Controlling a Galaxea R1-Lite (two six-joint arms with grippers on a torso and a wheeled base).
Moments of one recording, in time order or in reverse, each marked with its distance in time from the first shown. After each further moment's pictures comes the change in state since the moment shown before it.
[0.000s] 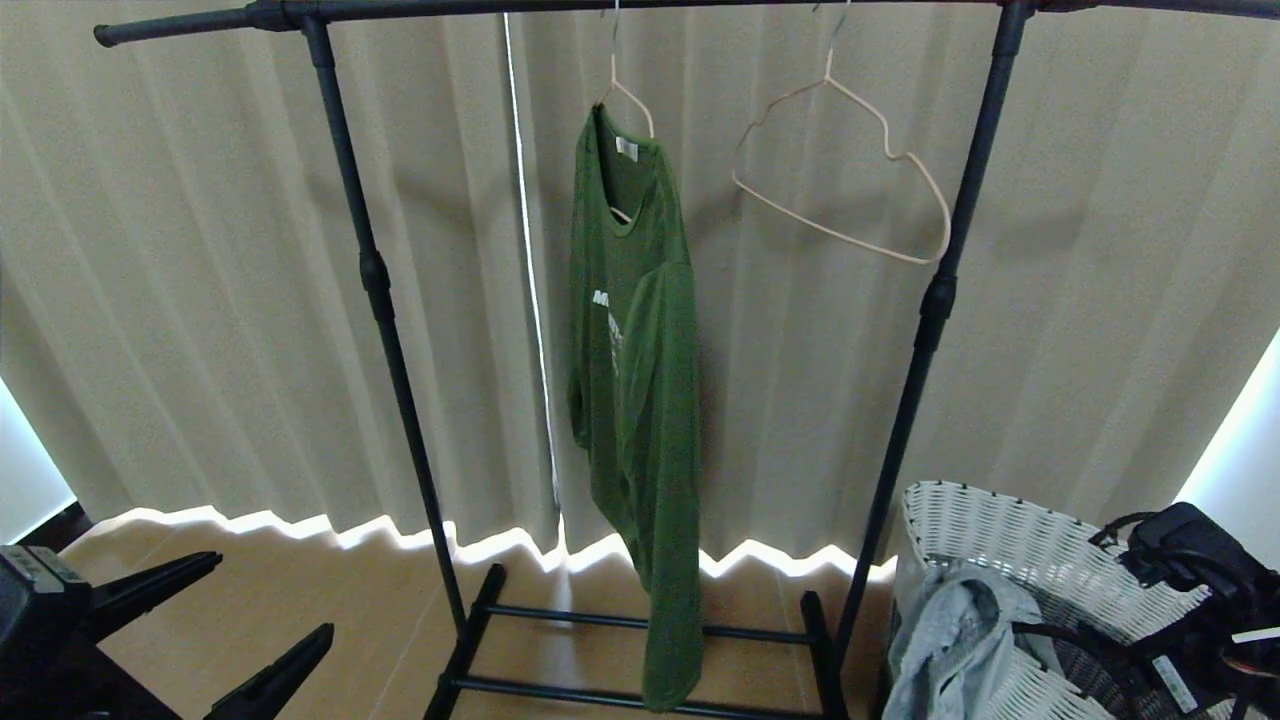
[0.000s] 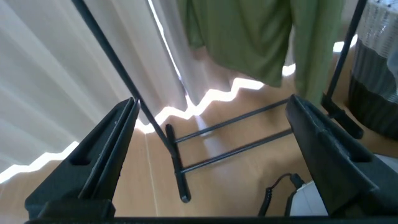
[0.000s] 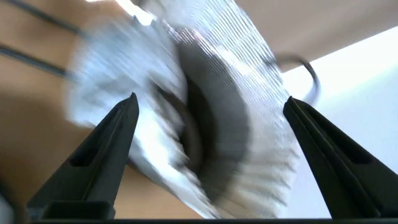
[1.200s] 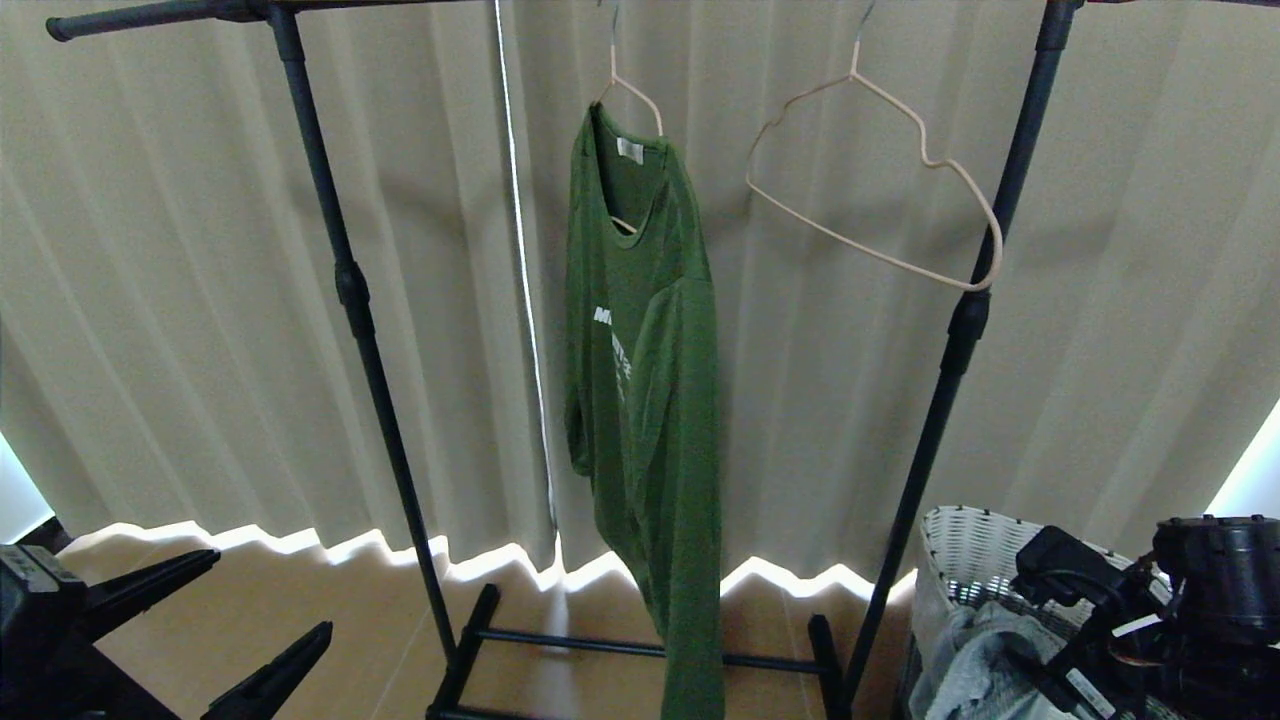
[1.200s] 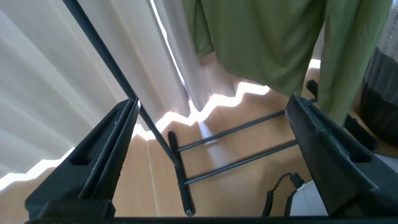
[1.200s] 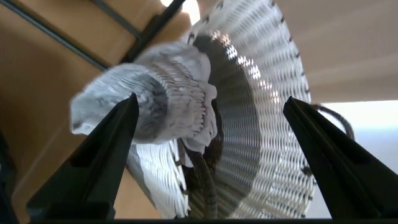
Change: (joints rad) left arm -0.002 0.005 -0.002 0.000 0.000 0.000; right arm 0.104 0.278 -0.043 -0.070 -0.003 -0.074
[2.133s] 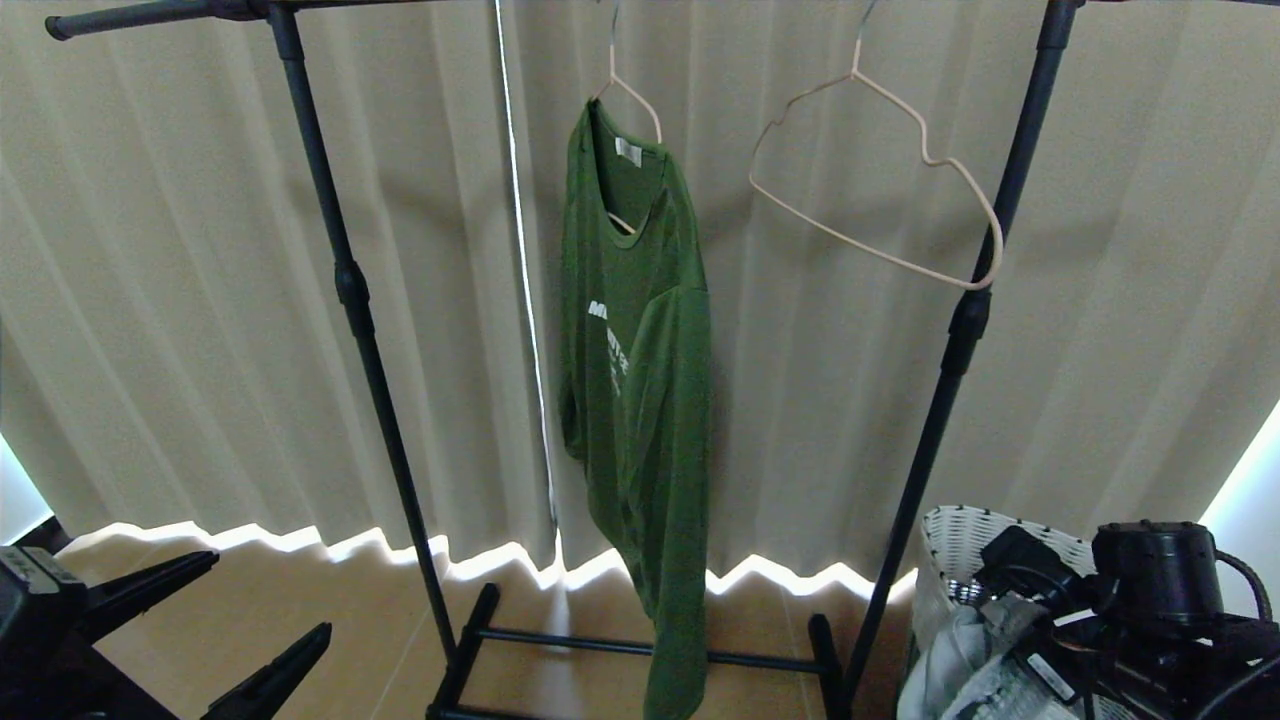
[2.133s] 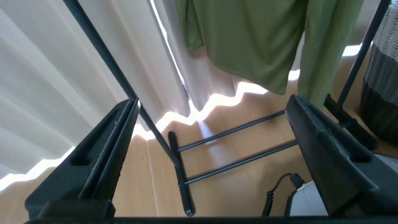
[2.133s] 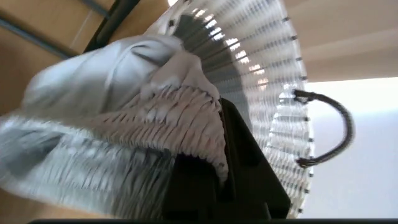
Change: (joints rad) left arm 0.003 0.000 0.003 0.000 0.000 0.001; right arm 0.027 0.203 0.027 -0.280 -0.107 0.003
